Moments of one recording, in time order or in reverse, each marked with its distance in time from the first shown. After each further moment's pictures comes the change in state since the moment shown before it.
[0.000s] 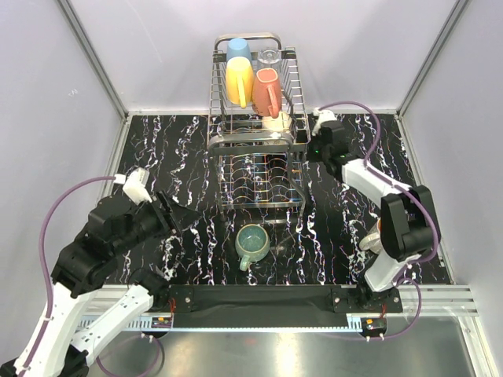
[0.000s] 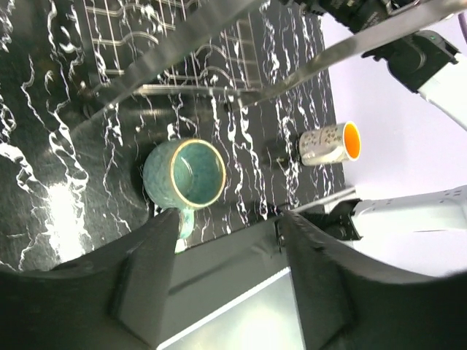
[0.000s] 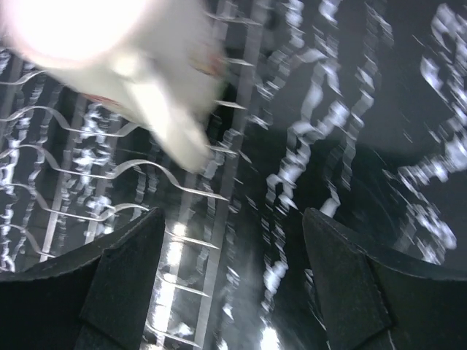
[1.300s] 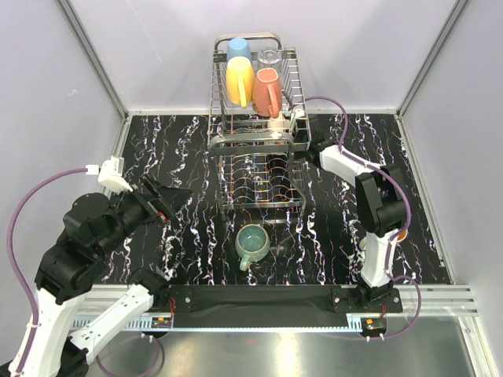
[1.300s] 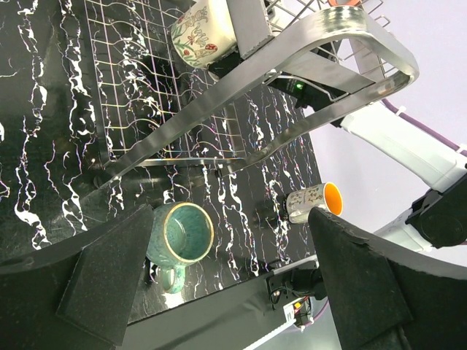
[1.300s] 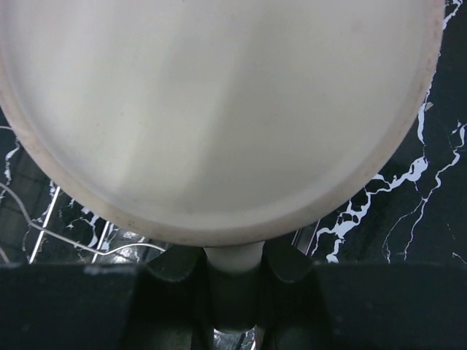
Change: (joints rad) left arm -0.001 0.029 0.137 0.068 -0.151 0.023; right arm 0.069 0.262 0.257 -0.126 -0.043 -0.137
